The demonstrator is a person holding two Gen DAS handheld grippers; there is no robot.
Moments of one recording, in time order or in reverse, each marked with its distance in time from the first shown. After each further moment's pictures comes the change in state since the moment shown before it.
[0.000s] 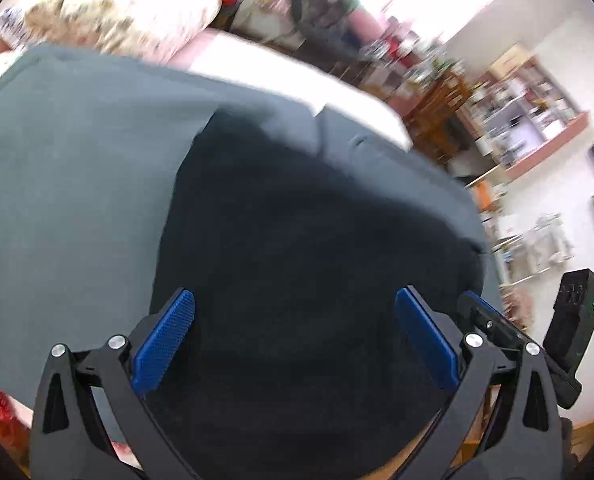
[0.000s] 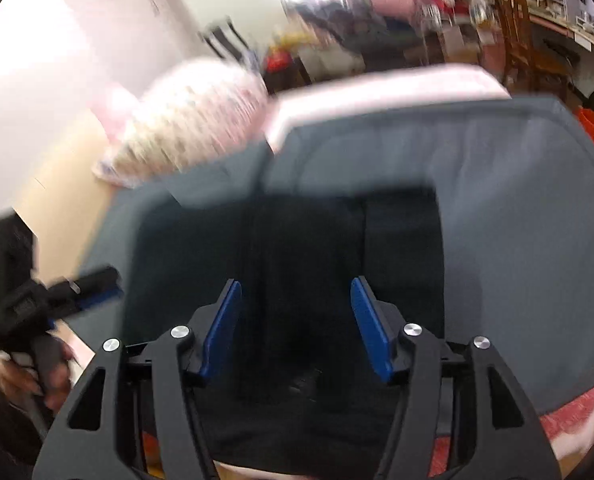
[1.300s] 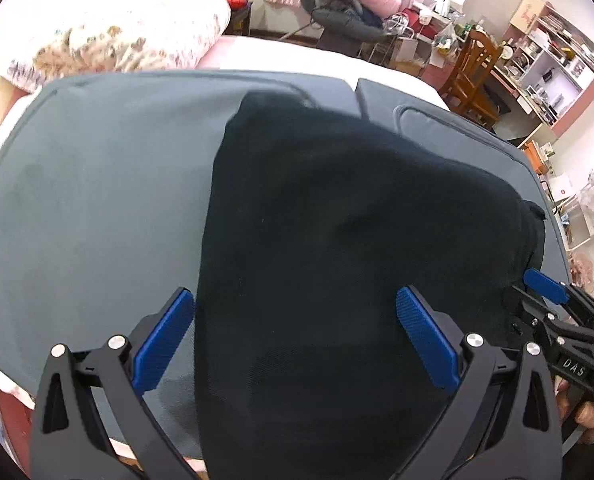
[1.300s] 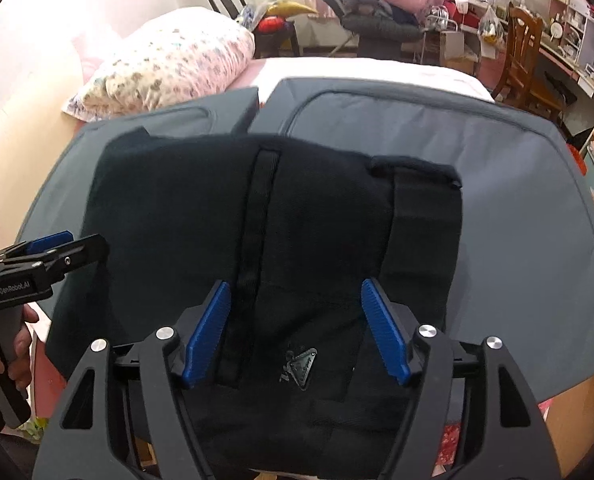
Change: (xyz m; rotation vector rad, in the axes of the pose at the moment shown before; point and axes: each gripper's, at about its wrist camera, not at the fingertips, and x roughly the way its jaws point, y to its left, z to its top) left arm 0.001 0.002 -0.009 0.130 -0.011 0.207; right arm 0.011 0.036 -0.002 -0.181 0.042 -0.179
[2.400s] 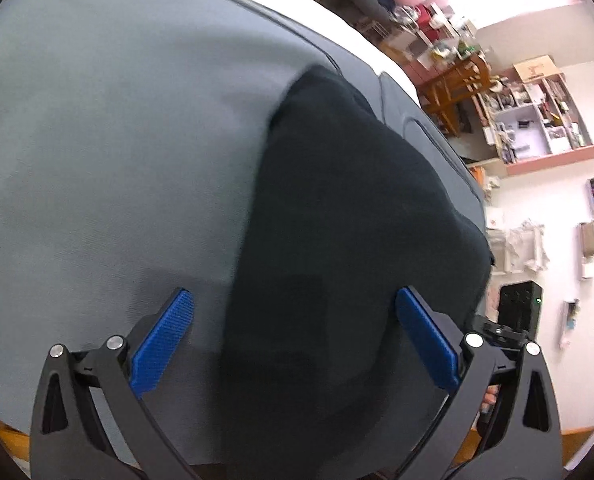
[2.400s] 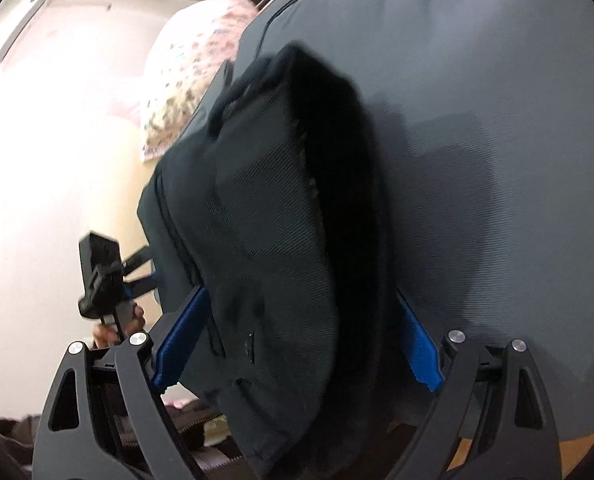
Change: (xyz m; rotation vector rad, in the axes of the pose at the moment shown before) left arm 0.034 0.083 0.035 -0.252 0.239 -0.365; right arm 0.052 -0.123 -0.015 0.433 0.314 0.635
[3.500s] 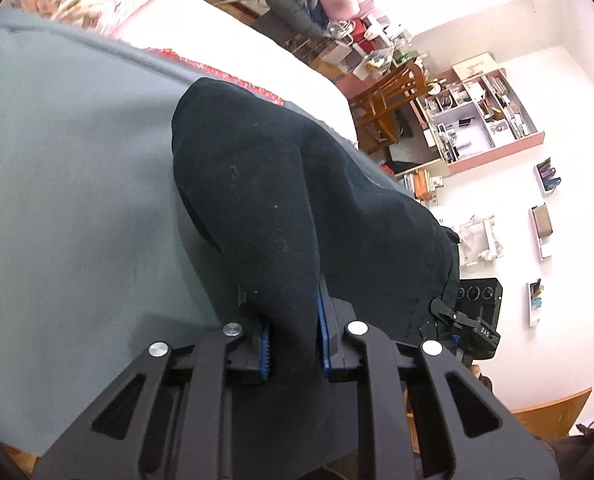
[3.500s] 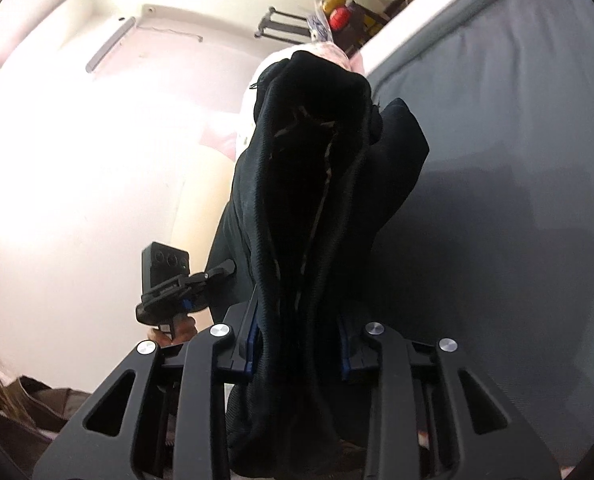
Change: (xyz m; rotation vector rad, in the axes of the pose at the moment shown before) left arm -0.019 -0.054 0.021 0.112 -0.100 -0.166; right arm -0.025 0.009 0.038 -0.100 -0.209 0.309
